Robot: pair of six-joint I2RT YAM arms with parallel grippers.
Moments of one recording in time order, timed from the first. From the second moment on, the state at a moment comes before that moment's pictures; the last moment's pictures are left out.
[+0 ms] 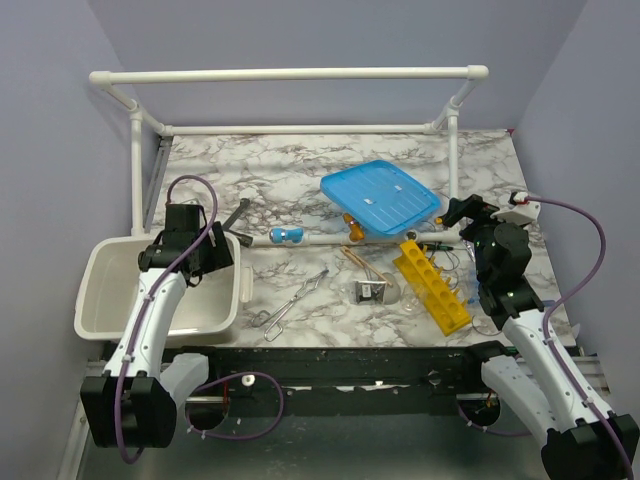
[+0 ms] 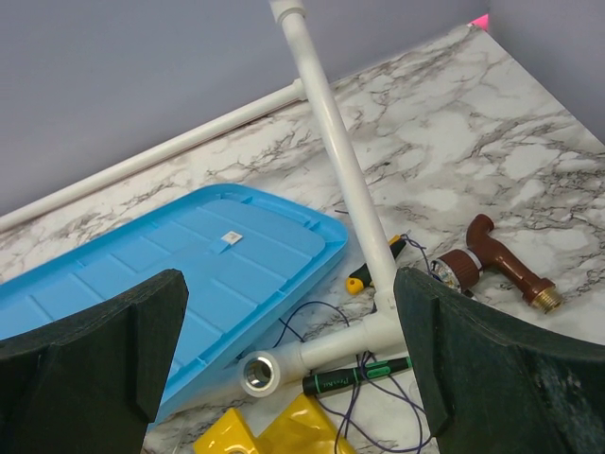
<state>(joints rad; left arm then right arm) -0.02 1.01 0.84 -0.80 -0.06 -0.32 0.20 0.73 0.53 0.13 0.37 0.35</state>
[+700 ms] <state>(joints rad) -0.16 1.07 0.79 -0.64 -0.10 -0.38 0.20 0.73 0.53 0.12 0.37 0.35</state>
